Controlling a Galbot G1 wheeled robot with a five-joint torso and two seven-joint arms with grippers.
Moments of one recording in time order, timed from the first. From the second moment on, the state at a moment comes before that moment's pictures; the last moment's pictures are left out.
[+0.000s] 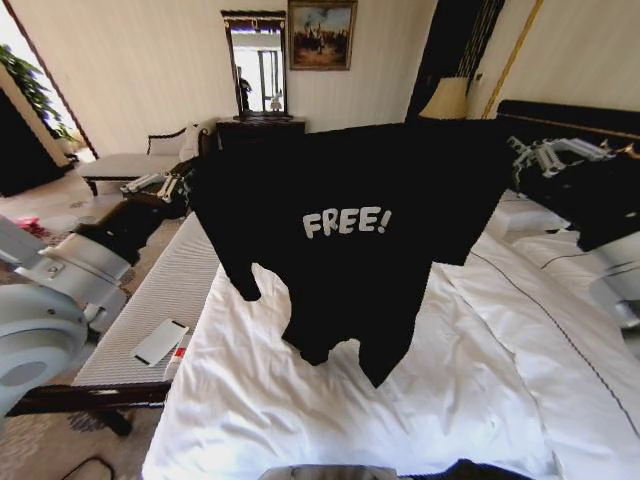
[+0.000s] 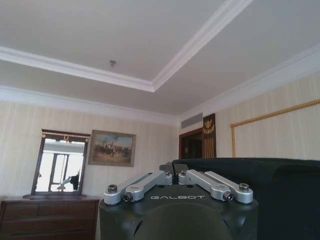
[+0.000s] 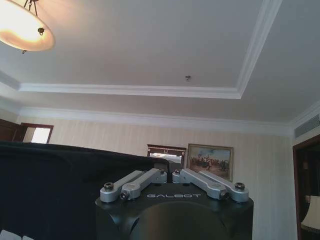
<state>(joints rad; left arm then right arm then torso) 1.16 -0.41 -1.10 -2.50 -1.57 0.23 -0.38 -1.37 0.48 1.33 2.50 1.34 -0.31 0.27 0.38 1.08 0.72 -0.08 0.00</state>
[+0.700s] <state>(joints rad) 1.15 -0.34 -1.23 -2.50 -1.92 0.26 -0.43 -1.42 0.51 1.39 2.50 1.39 -0.35 0.29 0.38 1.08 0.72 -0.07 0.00</state>
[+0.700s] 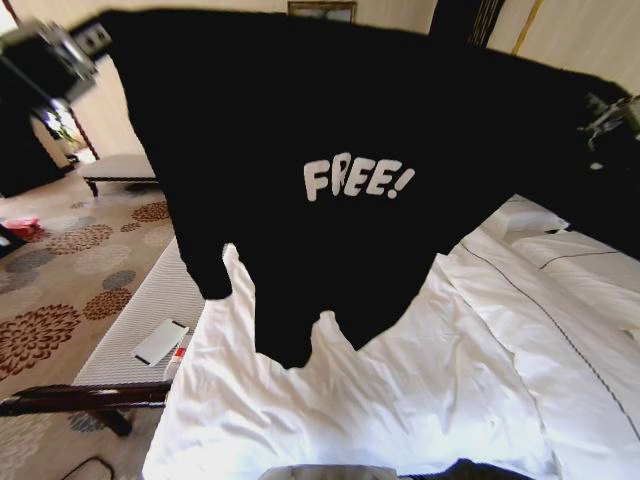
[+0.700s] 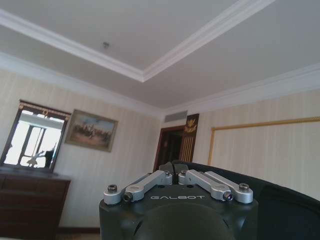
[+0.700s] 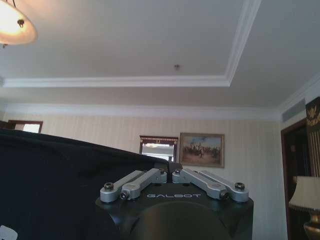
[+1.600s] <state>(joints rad) 0.81 -0.72 -0.14 -2.10 -1.18 0.27 -0.38 -0.91 0.67 0.32 1.96 0.92 -0.19 0.15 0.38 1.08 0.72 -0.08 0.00</state>
